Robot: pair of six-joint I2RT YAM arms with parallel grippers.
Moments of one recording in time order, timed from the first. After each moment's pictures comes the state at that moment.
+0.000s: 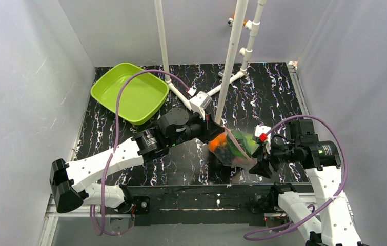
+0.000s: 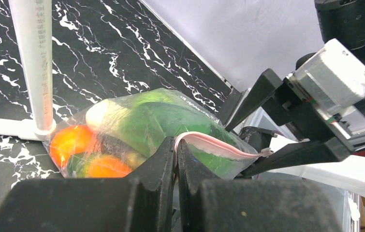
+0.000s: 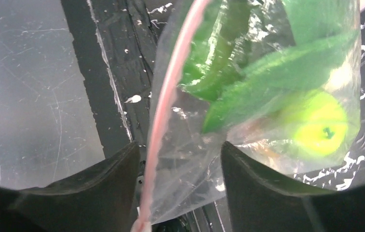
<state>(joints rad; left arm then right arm) -1.07 1.23 1.12 -0.11 0.00 -0.48 0.14 0.75 1.03 -1.43 -0.91 -0.88</state>
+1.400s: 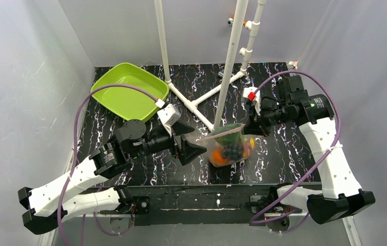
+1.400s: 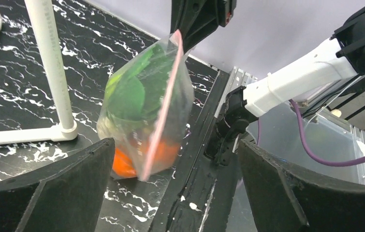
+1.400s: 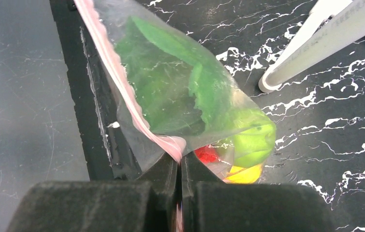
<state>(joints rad) -1.05 0.87 1.02 -0.27 0.15 -0.29 0.28 1.18 1.50 -1.38 -0.85 -0.79</state>
